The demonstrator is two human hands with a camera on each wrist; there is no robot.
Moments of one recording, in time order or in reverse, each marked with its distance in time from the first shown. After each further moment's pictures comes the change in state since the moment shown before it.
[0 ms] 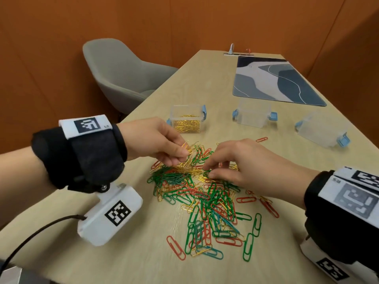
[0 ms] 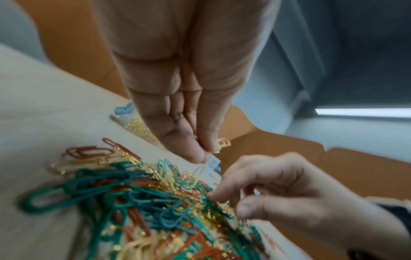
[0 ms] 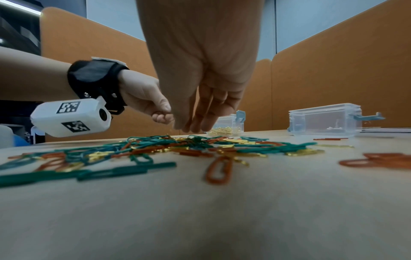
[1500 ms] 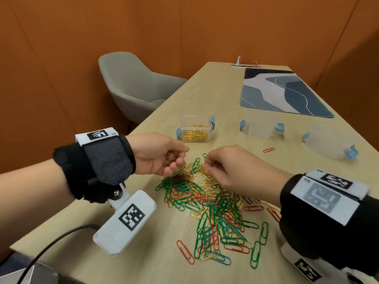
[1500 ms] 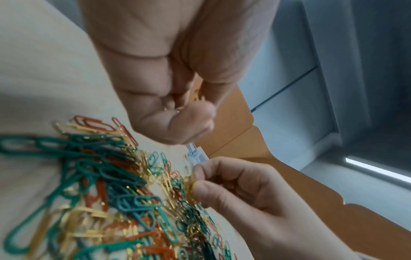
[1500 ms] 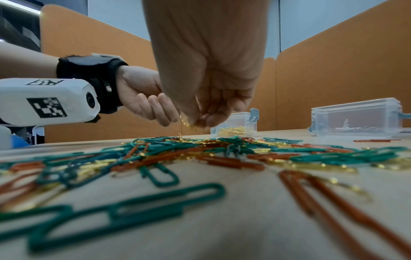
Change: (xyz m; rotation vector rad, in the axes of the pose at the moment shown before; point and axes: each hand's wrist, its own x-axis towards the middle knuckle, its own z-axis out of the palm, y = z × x) left_hand -0.002 -0.001 -0.002 -0.387 -0.020 -0.265; right_hand 0.022 -0.014 0.010 -0.015 0.025 0.054
